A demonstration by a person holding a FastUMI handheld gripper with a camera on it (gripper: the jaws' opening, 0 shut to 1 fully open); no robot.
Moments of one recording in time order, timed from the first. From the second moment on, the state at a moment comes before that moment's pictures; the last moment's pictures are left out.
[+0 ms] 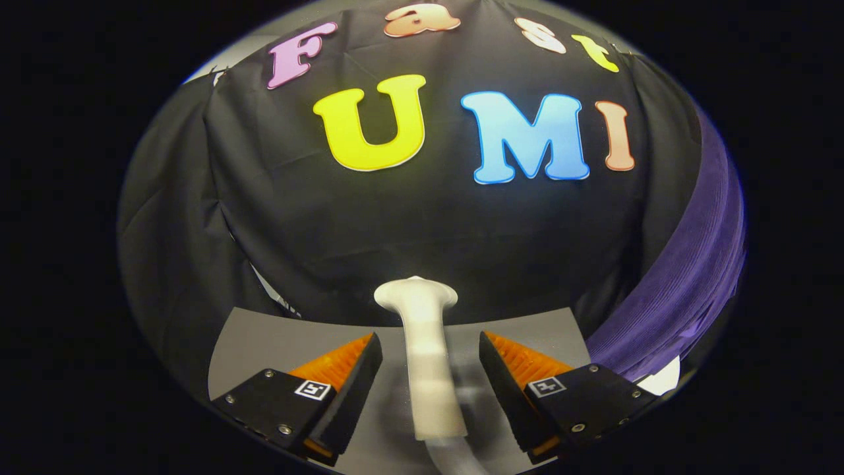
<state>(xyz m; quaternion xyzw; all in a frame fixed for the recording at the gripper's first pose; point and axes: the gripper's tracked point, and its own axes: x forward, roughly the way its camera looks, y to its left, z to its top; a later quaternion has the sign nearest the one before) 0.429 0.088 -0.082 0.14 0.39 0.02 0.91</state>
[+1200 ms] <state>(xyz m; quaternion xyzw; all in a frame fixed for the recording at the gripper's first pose) 0.355 0.063 0.004 0.10 0.26 0.00 0.96</state>
